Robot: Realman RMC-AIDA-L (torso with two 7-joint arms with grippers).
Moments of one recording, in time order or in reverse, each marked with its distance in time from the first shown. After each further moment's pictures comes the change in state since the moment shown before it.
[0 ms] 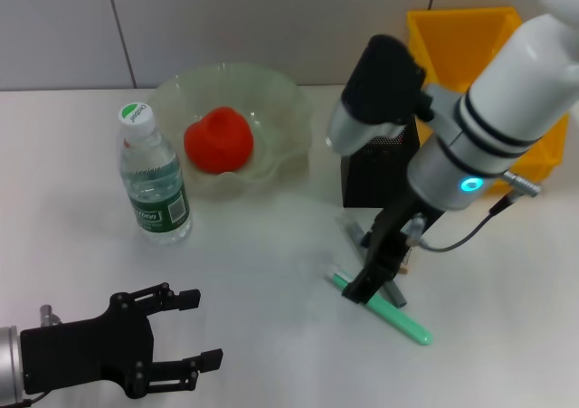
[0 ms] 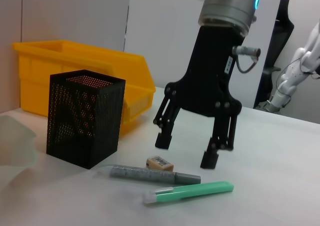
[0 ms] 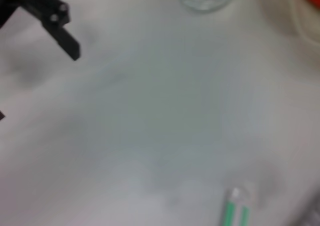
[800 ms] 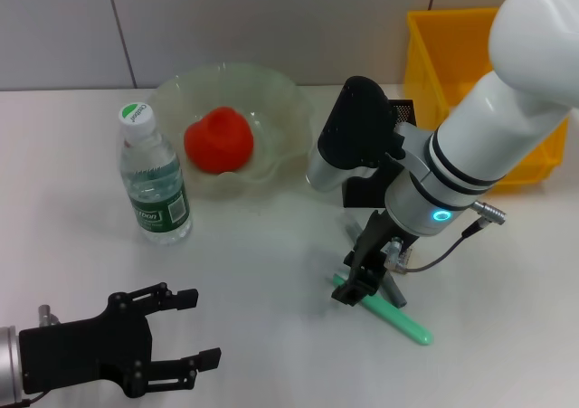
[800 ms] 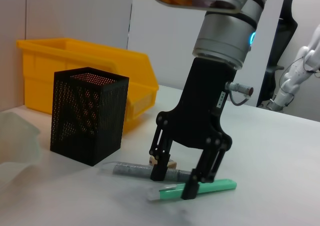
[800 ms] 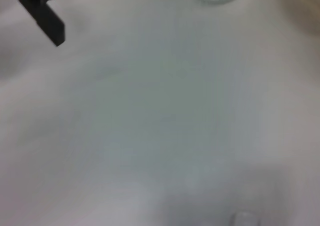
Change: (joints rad) left arm 0.002 0.001 -0.001 -0.001 -0.001 -0.007 -0.001; right arm 0.002 0.001 -0.162 0.134 0.070 0.221 0.003
